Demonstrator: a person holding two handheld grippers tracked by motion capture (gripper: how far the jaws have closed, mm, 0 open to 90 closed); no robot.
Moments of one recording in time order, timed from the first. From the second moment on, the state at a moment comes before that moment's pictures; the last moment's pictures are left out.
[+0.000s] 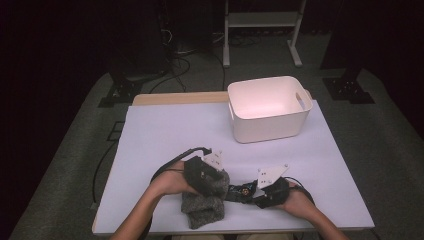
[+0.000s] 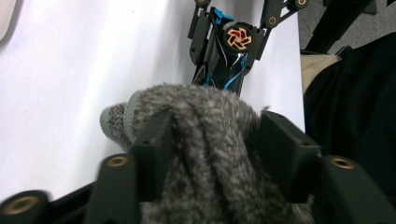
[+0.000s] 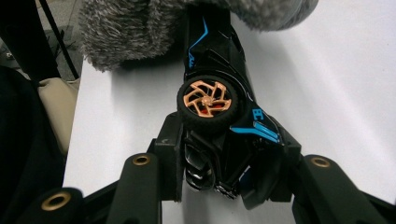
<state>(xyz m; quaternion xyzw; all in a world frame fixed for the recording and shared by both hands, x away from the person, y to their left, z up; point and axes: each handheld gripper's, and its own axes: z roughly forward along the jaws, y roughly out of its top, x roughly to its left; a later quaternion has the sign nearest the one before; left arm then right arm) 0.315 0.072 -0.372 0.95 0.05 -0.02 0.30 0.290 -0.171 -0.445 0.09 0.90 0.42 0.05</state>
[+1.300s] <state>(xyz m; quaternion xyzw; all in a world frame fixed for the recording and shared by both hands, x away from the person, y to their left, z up) 0.314 0.003 -0.369 0.95 -0.03 -0.04 0.29 0.287 -0.169 -0.446 0.07 0.90 0.42 0.06</state>
